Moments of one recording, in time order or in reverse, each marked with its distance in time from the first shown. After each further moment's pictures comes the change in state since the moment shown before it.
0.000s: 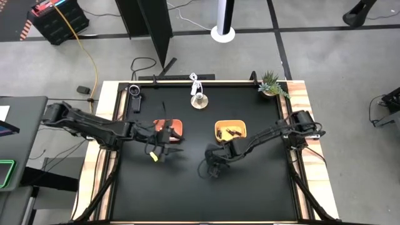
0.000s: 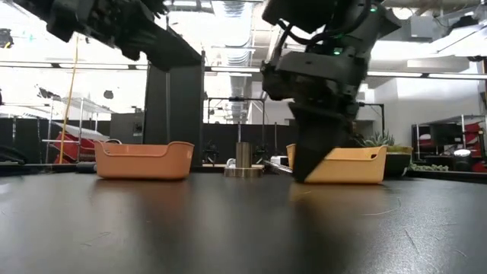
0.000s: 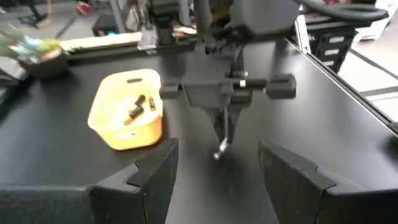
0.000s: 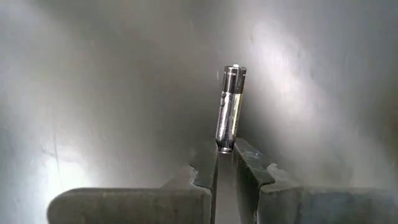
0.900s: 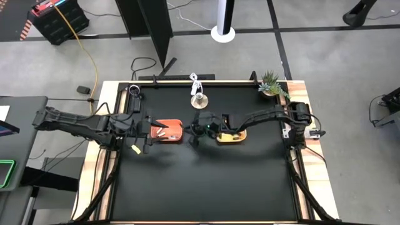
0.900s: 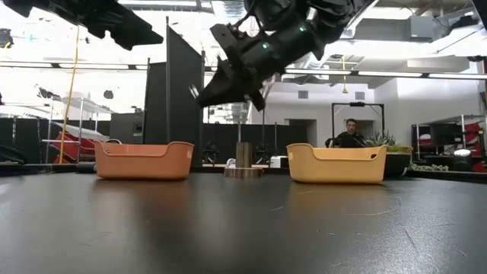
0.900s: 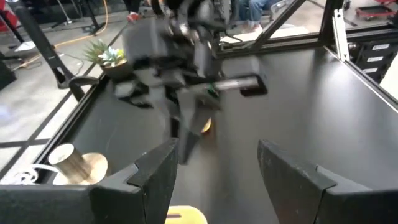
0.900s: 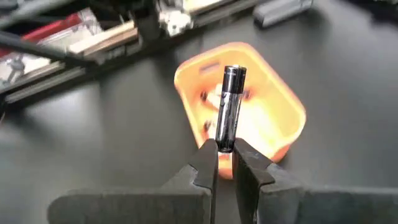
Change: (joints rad) left arm 0.001 -0.421 0.000 -0.389 -0.181 0.016; right arm -0.283 0.000 0.051 0.597 -0.003 -0.362
